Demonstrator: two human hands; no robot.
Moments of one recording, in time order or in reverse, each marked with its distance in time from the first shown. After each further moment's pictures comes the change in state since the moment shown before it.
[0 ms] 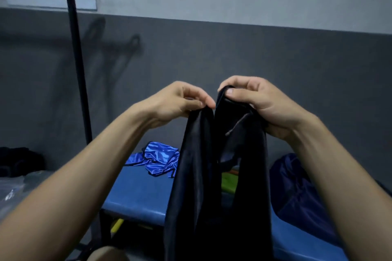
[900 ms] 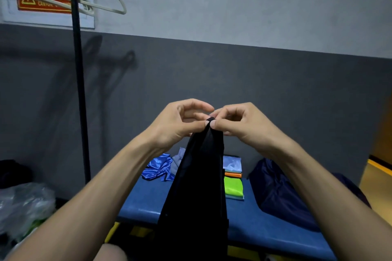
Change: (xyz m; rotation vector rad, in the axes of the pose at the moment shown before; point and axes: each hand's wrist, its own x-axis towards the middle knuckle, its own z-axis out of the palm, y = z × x) left_hand -0.068 0.027 0.051 -0.226 0.108 0.134; right_hand -0.058 -0.013 0.039 -0.438 0.233 0.059
